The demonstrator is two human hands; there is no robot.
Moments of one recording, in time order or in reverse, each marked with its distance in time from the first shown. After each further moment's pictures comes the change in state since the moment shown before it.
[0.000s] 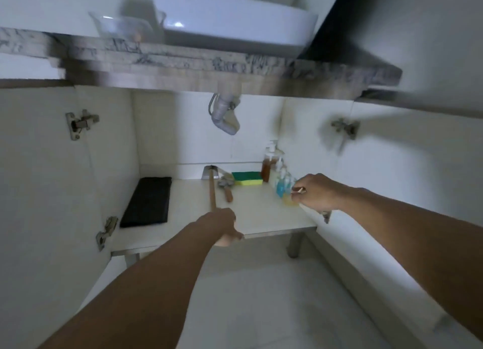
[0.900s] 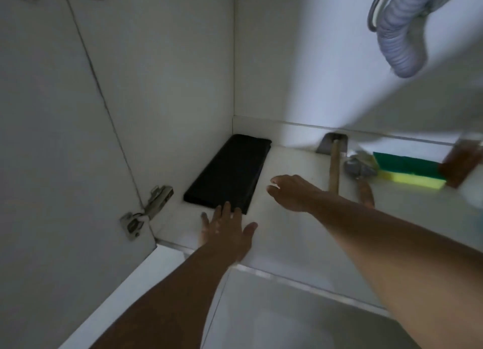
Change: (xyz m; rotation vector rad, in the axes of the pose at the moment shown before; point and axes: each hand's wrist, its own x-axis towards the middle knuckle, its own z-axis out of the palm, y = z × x) left_hand 0.227 -0.257 0.128 0.007 0.134 -0.625; right_hand 0.410 -0.203 0.275 0.156 -0.238 -0.467
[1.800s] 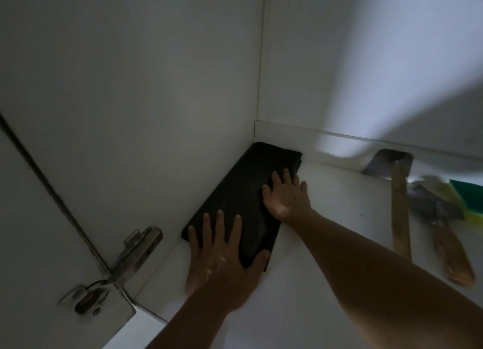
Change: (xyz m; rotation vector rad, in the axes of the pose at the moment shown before) left_hand 0.084 -0.033 0.026 -0.005 0.267 -0.087; right_hand 0.178 -0.012 0.053 -0.059 0.132 -0.014
